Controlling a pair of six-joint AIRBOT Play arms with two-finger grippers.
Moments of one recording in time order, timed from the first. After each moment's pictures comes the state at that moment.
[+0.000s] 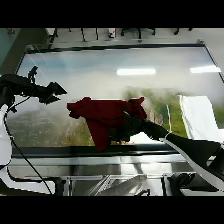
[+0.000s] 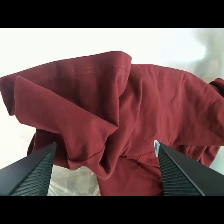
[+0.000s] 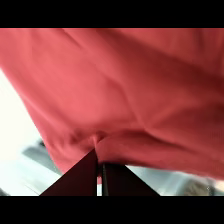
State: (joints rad) left arm 0.21 -1.60 1.49 -2.23 1.31 1.73; right arm 0.64 -1.51 0.86 2.48 -0.74 -1.46
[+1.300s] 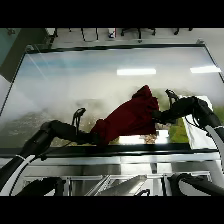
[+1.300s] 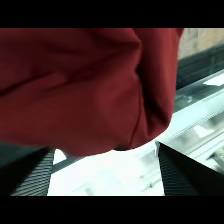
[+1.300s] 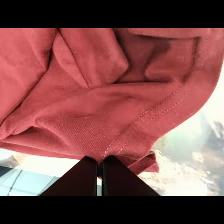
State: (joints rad) left arm -0.44 -1.09 0.68 -2.16 1.01 1.59; right arm 0.01 -1.26 0.89 2.02 -1.10 -1.61
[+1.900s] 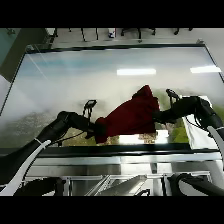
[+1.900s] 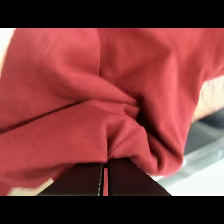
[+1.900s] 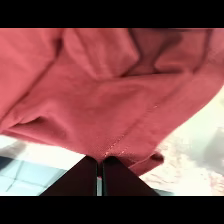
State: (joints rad) left arm -0.53 -1.29 0.93 -1.94 0.93 1.50; right arm 0.00 -1.23 0.90 2.06 -1.14 -1.63
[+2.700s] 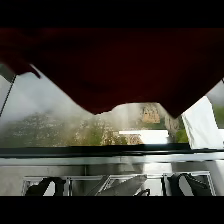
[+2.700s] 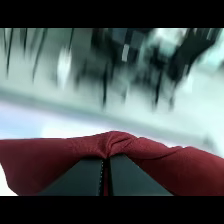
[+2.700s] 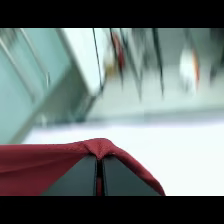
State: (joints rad) left arm 0.22 -0.76 1.75 -2.04 1.09 1.45; right arm -0.45 -0.81 1.87 2.45 -1.21 -1.65
